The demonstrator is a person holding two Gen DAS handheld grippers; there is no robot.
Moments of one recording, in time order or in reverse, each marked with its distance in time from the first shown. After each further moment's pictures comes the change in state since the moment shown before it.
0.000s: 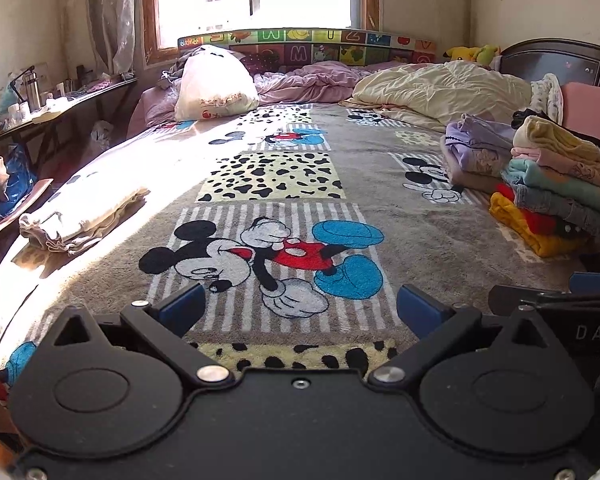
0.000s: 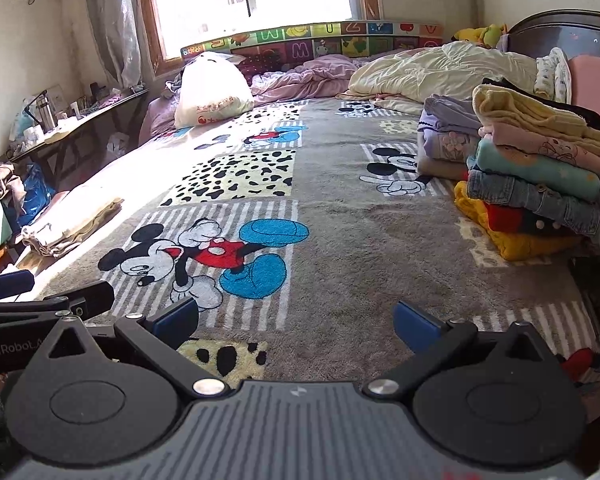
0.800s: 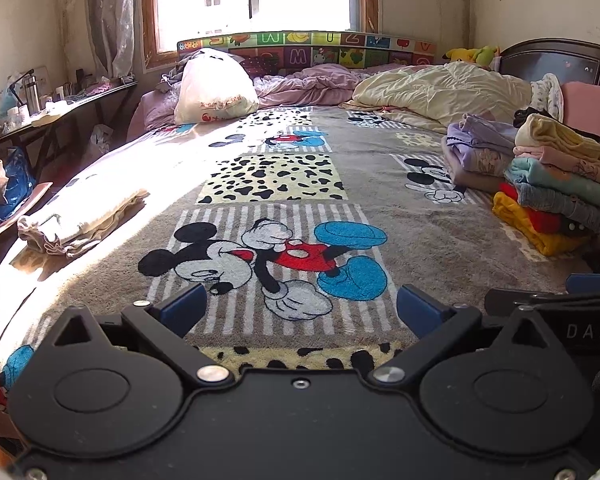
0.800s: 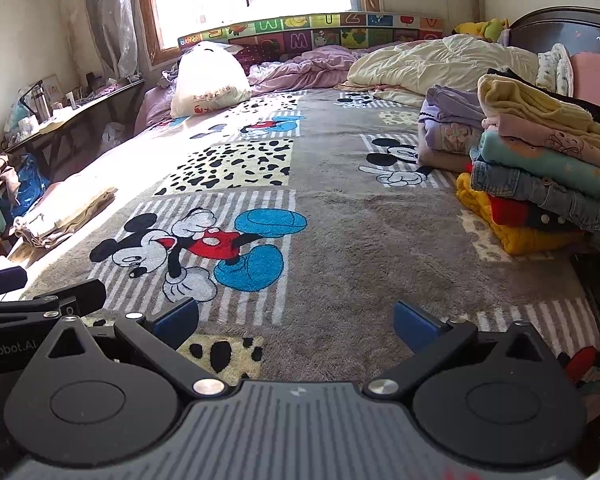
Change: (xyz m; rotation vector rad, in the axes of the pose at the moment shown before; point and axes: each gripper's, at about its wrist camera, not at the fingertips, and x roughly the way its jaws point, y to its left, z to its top) left arm 0.005 0.004 -0.005 0.013 -0.019 0.002; right arm 0.015 0.004 -0.004 -0.007 0.025 -0.013
